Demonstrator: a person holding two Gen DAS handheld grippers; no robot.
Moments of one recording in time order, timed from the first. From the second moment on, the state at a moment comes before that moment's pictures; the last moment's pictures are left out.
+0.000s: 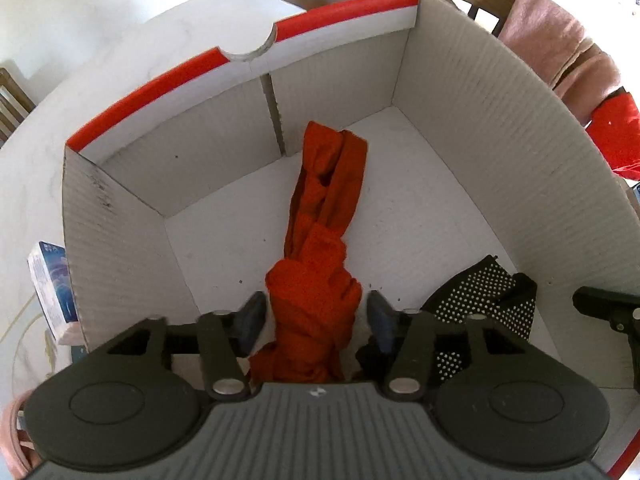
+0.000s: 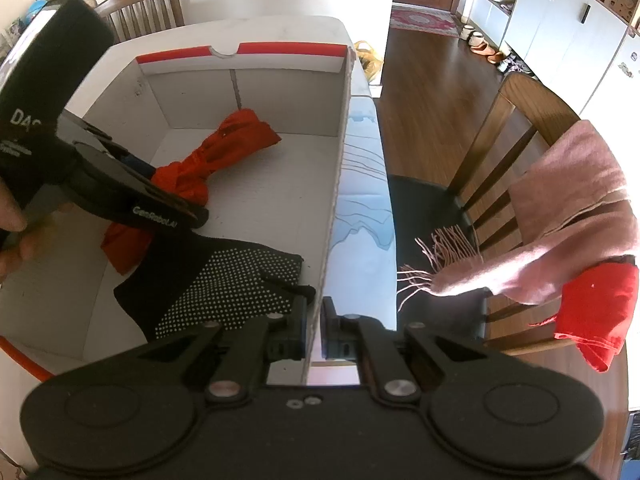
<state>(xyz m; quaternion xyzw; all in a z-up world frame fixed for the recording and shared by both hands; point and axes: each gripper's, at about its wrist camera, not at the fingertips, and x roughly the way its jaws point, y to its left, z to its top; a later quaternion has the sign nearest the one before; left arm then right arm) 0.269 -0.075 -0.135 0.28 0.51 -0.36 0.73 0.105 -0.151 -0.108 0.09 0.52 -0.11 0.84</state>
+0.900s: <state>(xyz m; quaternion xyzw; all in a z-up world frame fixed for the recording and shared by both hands) 0.241 -0.019 -0.053 0.21 0.47 -0.41 0.76 0.107 -0.145 -0.107 0.08 0.53 -0.12 0.84</state>
